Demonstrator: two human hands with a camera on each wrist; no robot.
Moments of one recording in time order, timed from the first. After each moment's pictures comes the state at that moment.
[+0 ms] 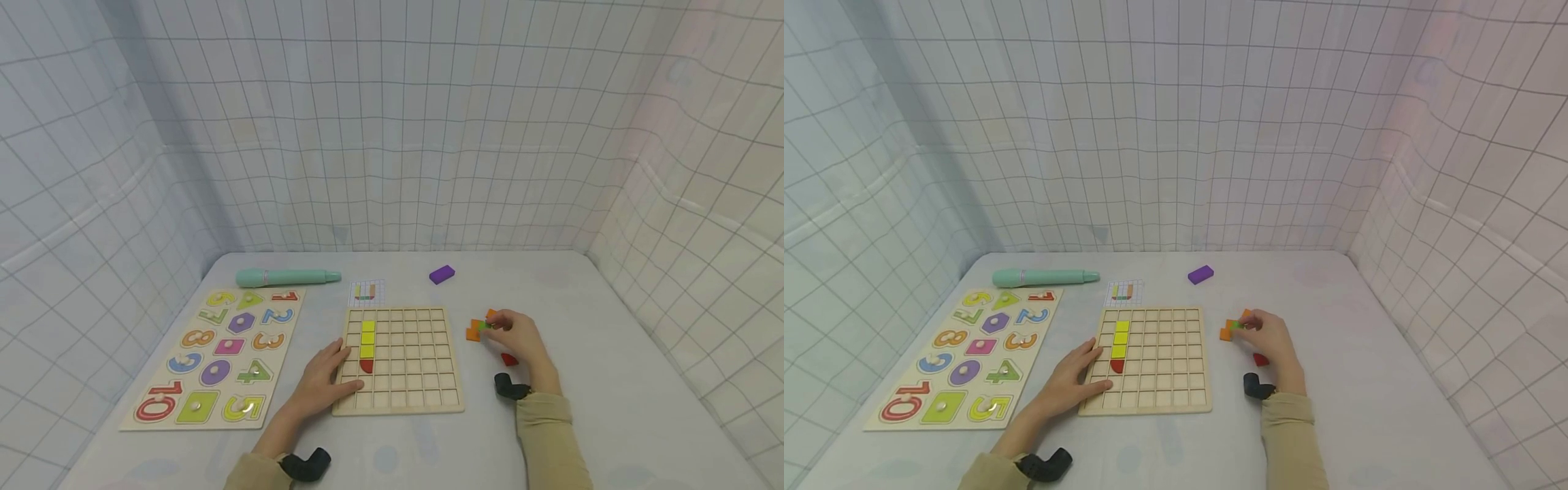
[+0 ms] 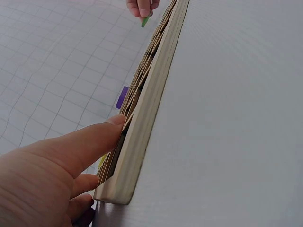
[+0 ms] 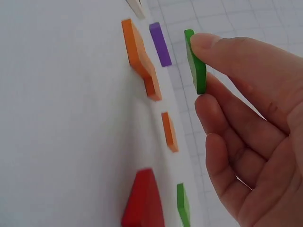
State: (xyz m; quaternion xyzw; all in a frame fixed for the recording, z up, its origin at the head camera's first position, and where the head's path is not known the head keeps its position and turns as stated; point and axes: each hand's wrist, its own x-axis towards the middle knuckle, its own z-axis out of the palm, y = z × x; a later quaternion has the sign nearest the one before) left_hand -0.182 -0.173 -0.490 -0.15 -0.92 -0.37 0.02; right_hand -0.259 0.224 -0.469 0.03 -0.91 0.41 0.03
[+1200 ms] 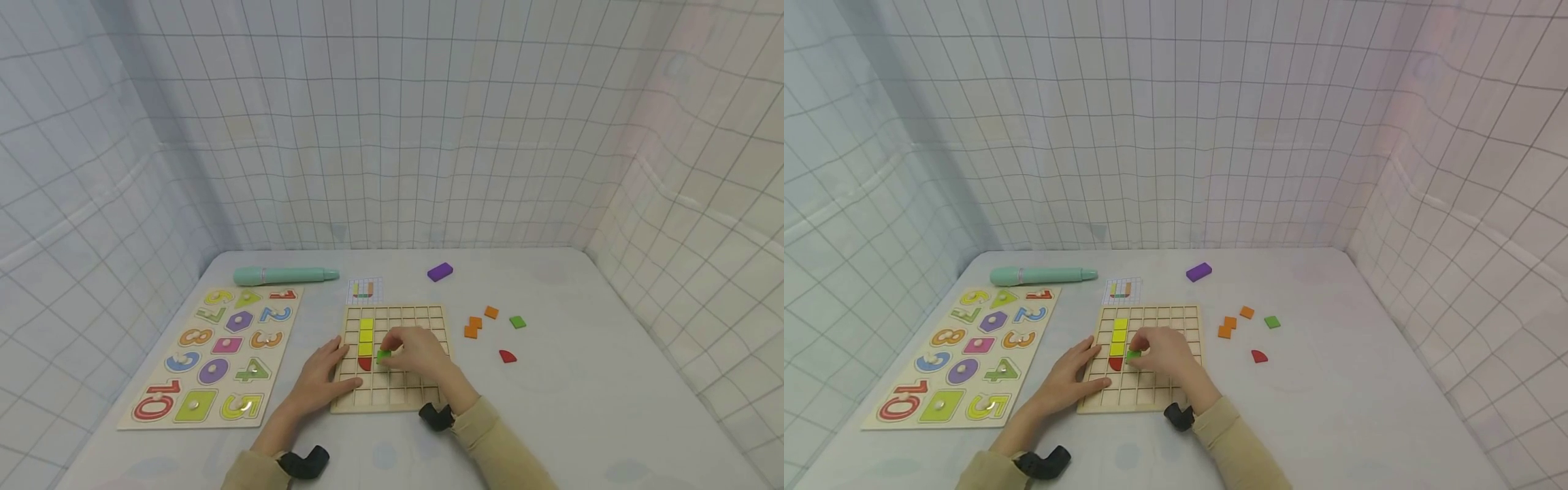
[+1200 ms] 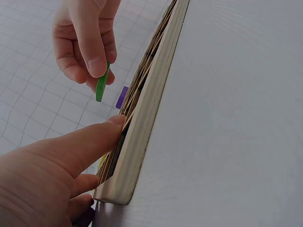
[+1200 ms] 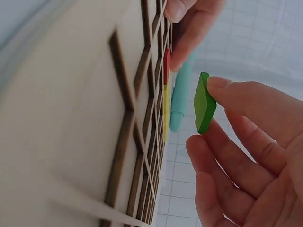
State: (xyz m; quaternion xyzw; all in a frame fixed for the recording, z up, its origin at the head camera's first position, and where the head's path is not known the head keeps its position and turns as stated) left_hand -0.182 -0.174 -0.487 -0.13 -0.92 -0.37 -0.01; right_hand -0.221 0.054 -0.438 0.24 -0.92 0.32 -0.03
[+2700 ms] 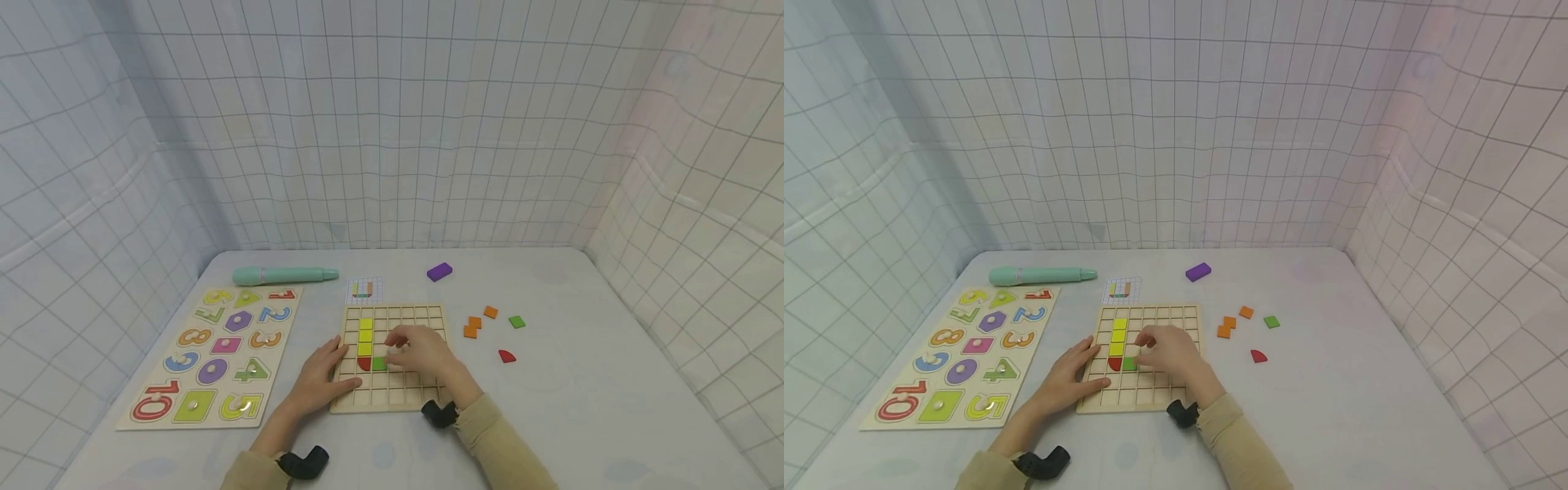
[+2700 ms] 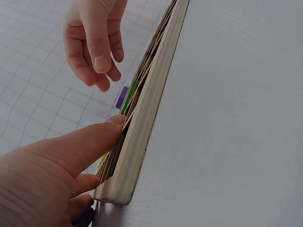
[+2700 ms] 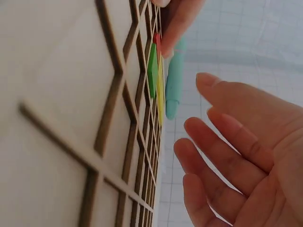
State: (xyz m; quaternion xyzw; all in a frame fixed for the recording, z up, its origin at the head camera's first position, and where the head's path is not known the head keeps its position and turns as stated) left_hand -0.182 -0.173 -0.488 -0.13 -0.92 -0.37 0.00; right_hand -0.227 0.065 -0.444 0.23 -0.91 0.33 -0.05
